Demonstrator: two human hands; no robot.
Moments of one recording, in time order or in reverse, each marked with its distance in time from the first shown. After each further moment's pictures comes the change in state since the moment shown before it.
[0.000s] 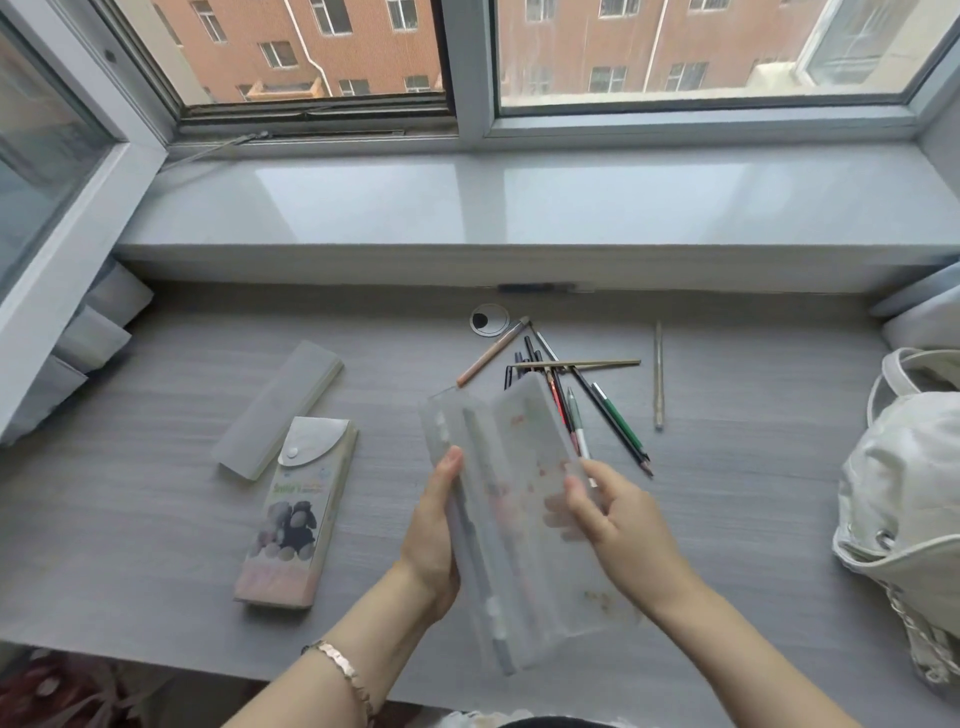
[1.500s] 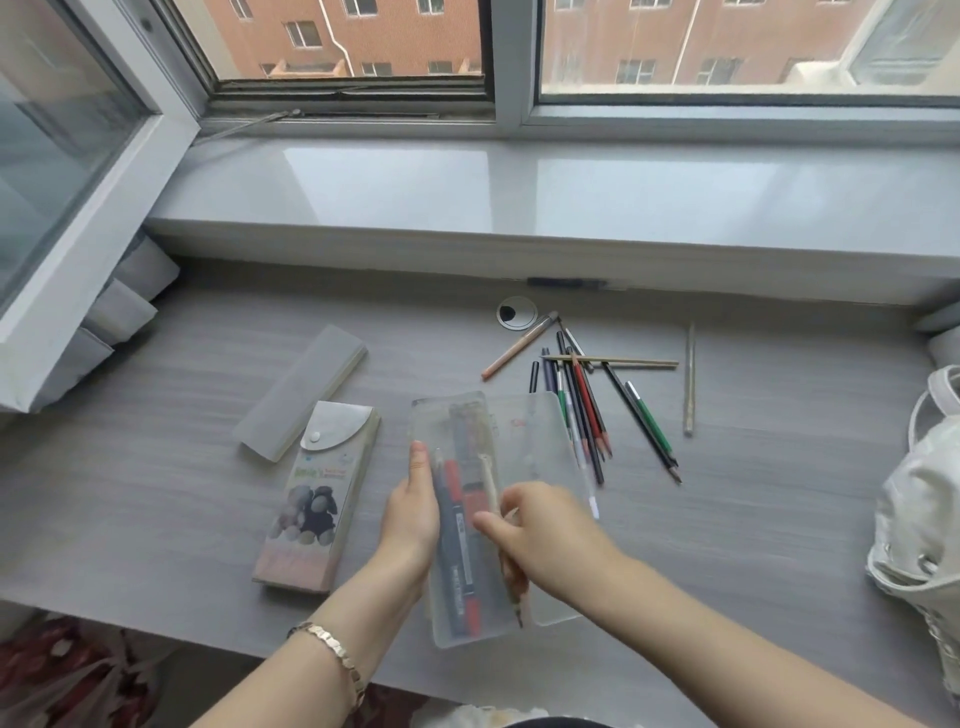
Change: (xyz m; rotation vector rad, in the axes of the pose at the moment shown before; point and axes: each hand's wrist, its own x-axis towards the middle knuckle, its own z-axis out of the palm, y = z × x) left_hand 0.018 0.004 -0.039 0.413 0.455 -0.047; right_hand 0.012 -0.047 0.055 -0.399 -0.391 0.062
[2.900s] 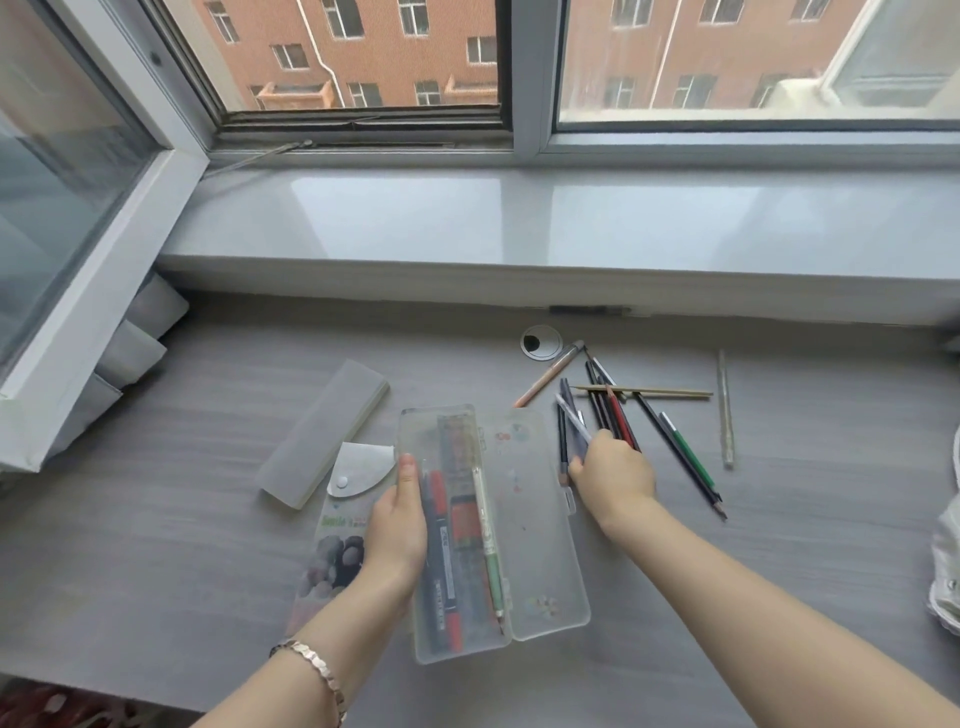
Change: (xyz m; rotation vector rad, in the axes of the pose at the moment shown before) left_hand 0.044 0.017 -0.043 0.024 0.053 0.110; right_hand 0.117 0.048 -0.017 -0.396 0.423 0.399
